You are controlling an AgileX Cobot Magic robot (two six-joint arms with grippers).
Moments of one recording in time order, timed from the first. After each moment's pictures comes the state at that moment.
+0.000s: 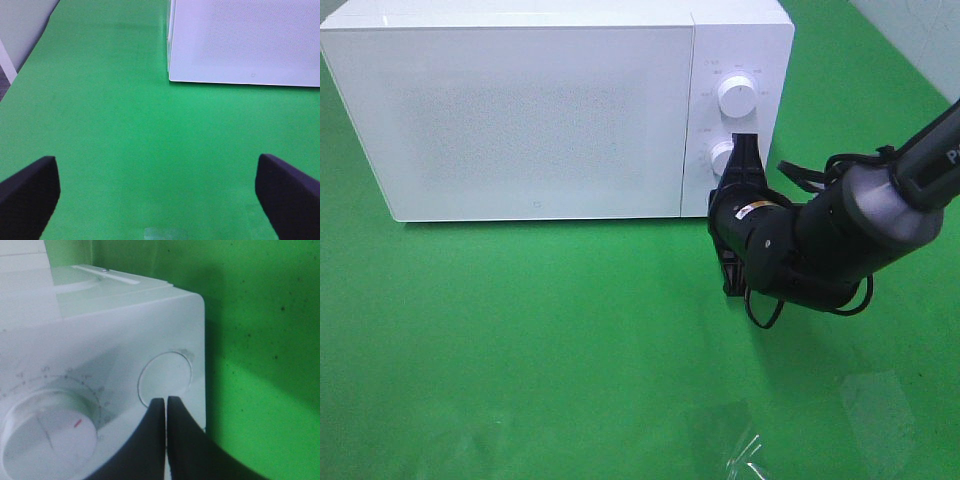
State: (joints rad) left arm 0.08 0.00 -0.50 -0.10 1.05 0.07; right arm 0.61 2.08 -0.83 0.74 -0.84 1.34
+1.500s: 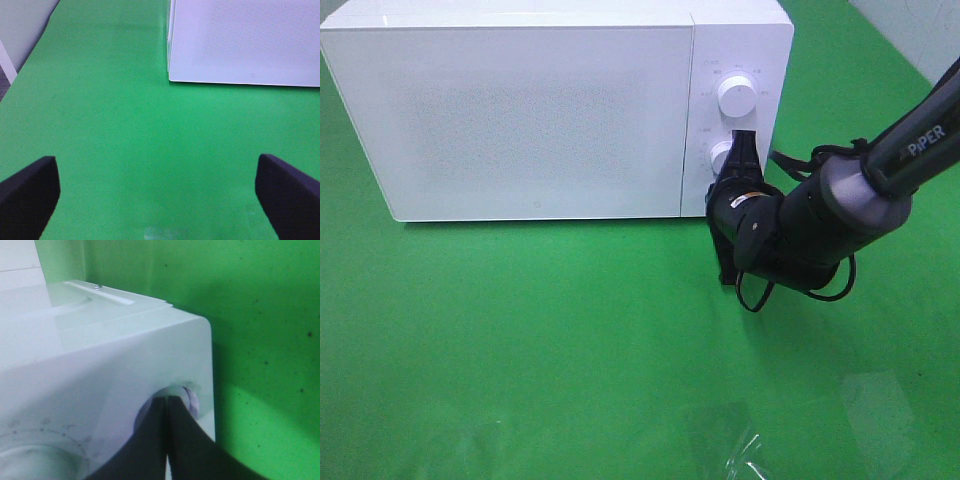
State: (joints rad) left arm 0.08 0.00 -0.50 -0.10 1.05 0.07; right arm 0.57 2.15 -0.94 0.75 -0.81 1.33
